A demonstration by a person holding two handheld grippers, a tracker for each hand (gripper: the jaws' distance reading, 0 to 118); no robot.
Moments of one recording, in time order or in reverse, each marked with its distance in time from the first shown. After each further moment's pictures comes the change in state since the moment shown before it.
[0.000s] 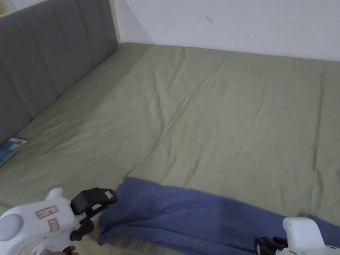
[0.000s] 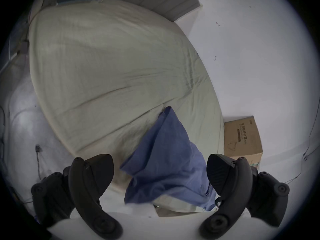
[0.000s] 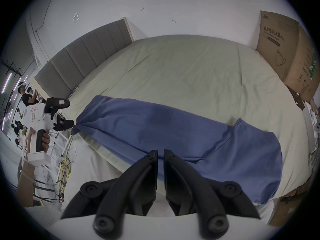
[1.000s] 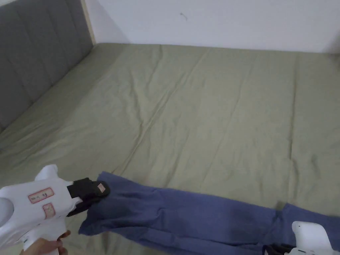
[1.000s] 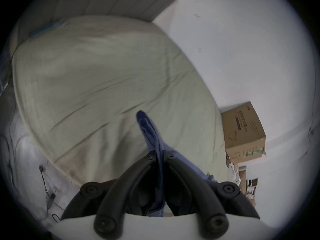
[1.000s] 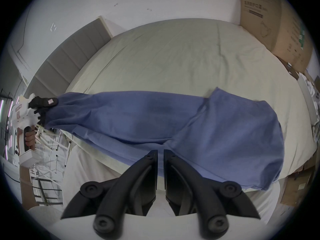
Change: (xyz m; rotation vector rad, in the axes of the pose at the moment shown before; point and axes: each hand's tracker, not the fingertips) left arm 0.126 -0.022 0.010 0.034 -0.006 -0.285; right arm 0.061 -0.023 0.012 -0.060 -0.049 -0.194
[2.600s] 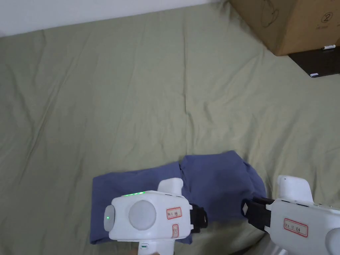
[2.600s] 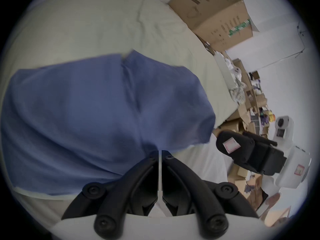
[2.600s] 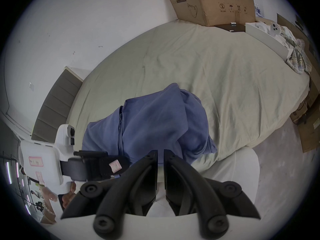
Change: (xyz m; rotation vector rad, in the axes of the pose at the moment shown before) left arm 0.215 -0.271 -0.177 -0.744 -0.183 -0.564; right arm 0.128 -0.059 0.075 0.139 -0.051 -0.386
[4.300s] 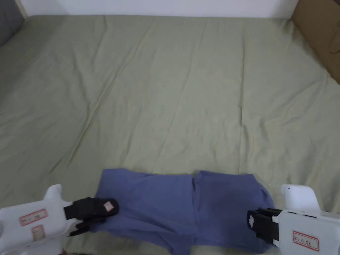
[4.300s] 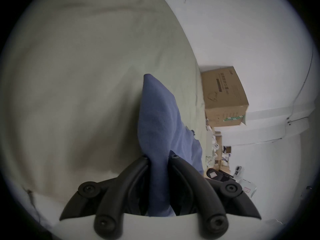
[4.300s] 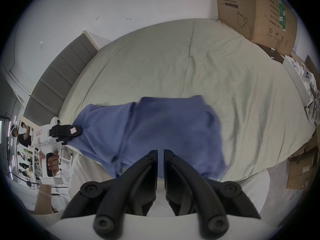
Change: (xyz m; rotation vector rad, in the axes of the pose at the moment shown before) left arm -0.276 -0.071 0.203 0.455 -0.128 0.587; right arm -0.109 0.016 -0.040 -0.123 0.014 0.283
